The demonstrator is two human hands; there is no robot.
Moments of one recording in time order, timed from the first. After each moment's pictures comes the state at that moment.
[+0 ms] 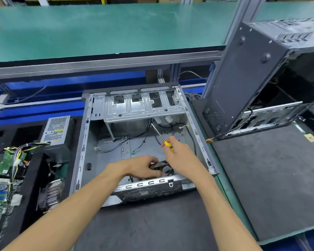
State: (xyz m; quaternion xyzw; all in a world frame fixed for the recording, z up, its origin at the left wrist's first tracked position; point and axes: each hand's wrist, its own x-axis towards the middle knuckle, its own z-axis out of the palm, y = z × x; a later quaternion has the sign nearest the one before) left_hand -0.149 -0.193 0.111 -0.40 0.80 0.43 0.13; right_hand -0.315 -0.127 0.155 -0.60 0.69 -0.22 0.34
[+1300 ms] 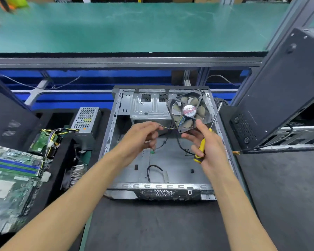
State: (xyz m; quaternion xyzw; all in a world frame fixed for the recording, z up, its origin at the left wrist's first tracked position) left_hand -0.114 -0.193 0.190 -0.47 0.48 0.65 -0.36; right_hand -0.307 -0.156 0.184 -0.24 0.47 -0.59 0.61
